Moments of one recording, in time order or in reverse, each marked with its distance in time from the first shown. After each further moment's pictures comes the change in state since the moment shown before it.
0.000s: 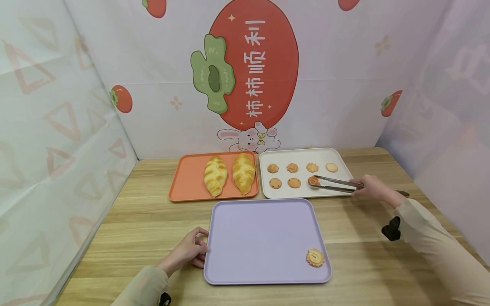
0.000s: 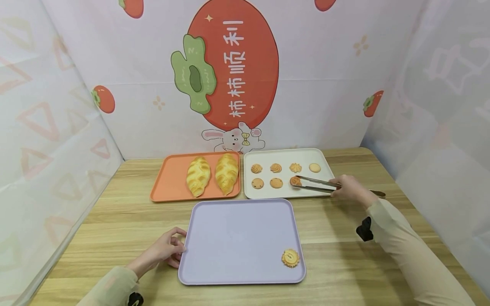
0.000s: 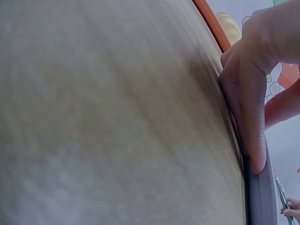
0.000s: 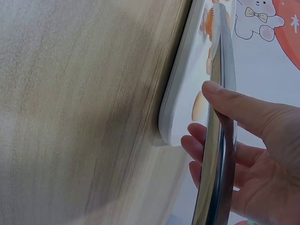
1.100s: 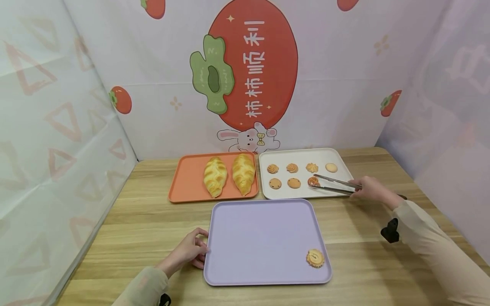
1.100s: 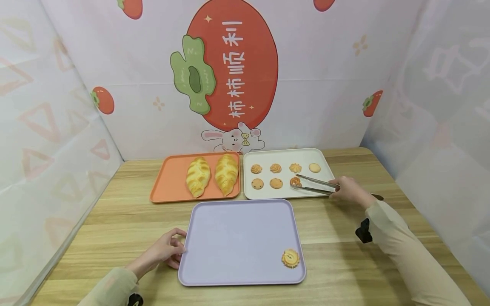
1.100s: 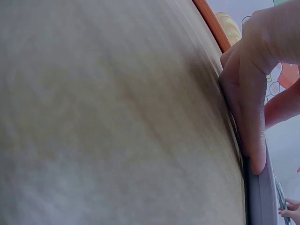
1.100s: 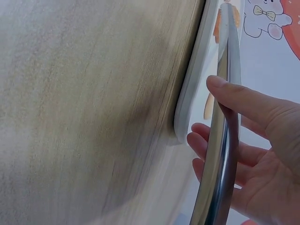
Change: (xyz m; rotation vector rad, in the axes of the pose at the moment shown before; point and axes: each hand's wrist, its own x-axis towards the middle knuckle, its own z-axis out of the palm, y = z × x) left_hand 0.002 -0.004 -0.001 -0.005 -0.001 0.000; right_hand 0.000 0.004 0.009 0.016 0.052 -0.012
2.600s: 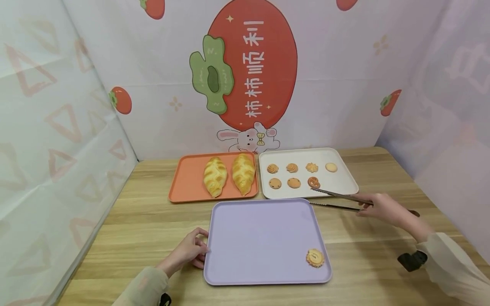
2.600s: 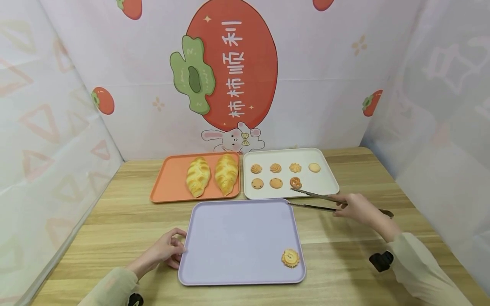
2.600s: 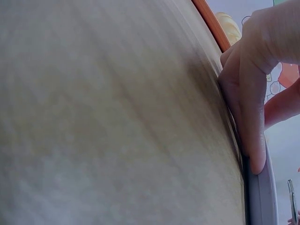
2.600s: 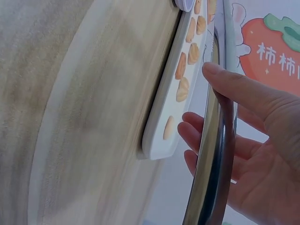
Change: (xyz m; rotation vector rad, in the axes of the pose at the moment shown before) left_hand -0.001 0.001 0.001 0.010 0.015 -0.010; right_hand -0.062 -0.043 0.002 0.050 0.026 -0.021
